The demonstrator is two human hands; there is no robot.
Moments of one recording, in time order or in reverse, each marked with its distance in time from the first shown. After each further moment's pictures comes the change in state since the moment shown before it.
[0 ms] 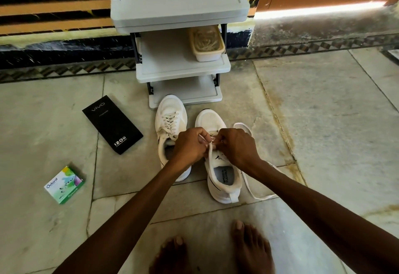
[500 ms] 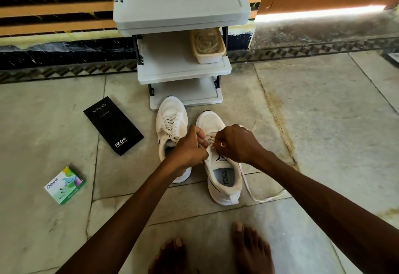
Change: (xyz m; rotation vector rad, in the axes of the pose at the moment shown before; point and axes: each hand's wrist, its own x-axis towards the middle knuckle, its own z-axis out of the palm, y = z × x) left_hand -0.015 0.003 -0.010 -0.147 -0.162 -0.028; right_hand 0.013 -0.005 -0.023 -0.174 -0.176 -0.192
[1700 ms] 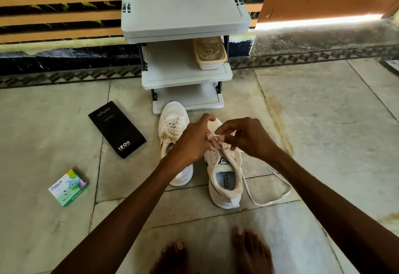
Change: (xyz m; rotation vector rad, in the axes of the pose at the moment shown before) left_hand 0.003 0.029 -0.006 0.328 0.061 0.331; right_hand -0.016 0.011 -0.030 0.547 0.169 -0.070
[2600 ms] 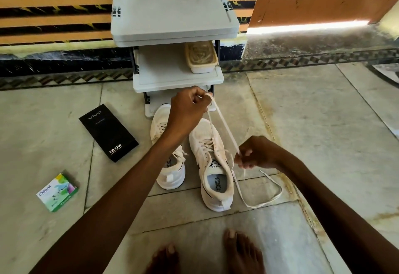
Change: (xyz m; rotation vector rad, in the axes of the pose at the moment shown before) left_hand 0.035 0.041 -0.026 -0.319 0.404 0.050; right_hand -0.028 0.024 -0.033 -0.229 -0.368 0.319
